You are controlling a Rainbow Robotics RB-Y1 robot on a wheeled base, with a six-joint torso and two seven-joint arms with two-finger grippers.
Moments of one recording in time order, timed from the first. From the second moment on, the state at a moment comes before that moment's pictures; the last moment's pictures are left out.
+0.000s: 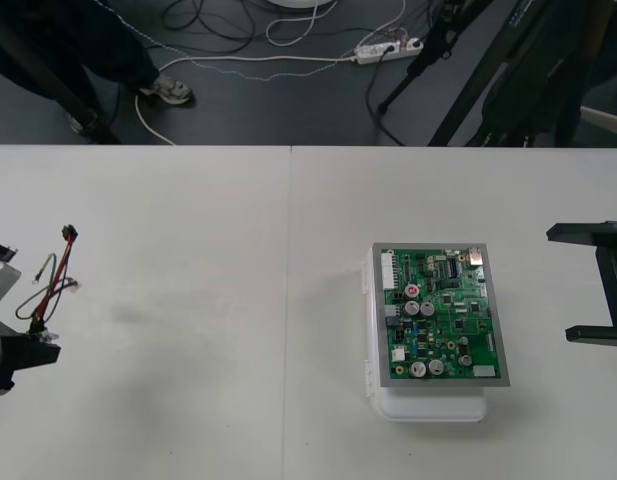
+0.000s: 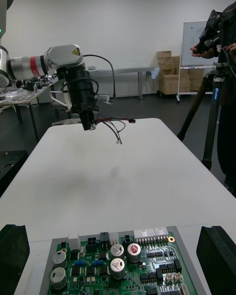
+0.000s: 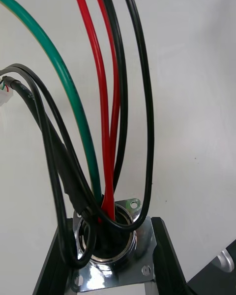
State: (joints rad) right arm -0.01 -0.89 -0.11 -1.56 0.69 -1.56 0.21; left arm 0.25 0.67 0.45 -2.07 -1.85 -1.53 1.13
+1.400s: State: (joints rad) right arm -0.01 -0.89 -0.11 -1.56 0.69 -1.56 0.21; left arm -0.05 0.90 0.38 -2.08 -1.15 -1.54 1.01
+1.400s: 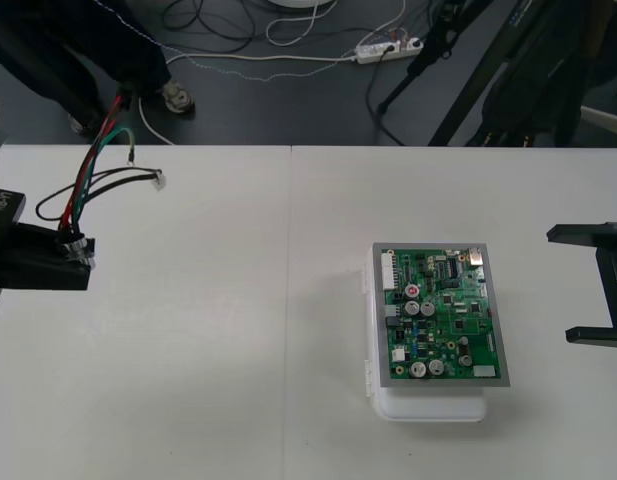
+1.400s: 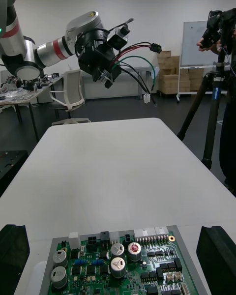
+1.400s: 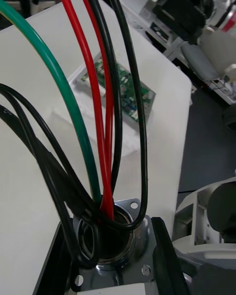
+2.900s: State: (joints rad) right arm 0.00 -0.89 -0.11 -1.57 0.65 -1.56 0.21; left arm -0.21 0.90 -0.07 -2.14 -0.93 -1.54 0.93
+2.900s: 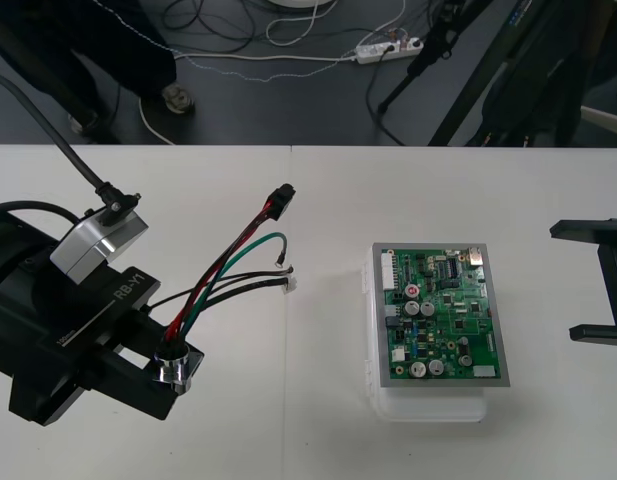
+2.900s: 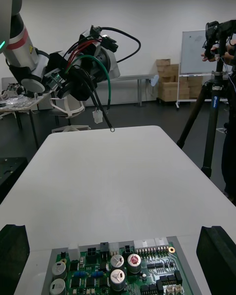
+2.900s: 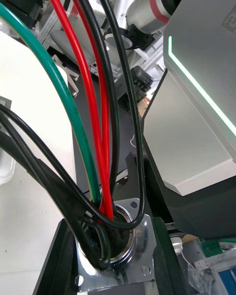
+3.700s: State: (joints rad) right arm 0.01 -0.89 -0.11 -1.60 0.65 -1.56 0.21; left arm -0.22 0.75 -0.09 -2.12 -0.92 -1.54 0.93
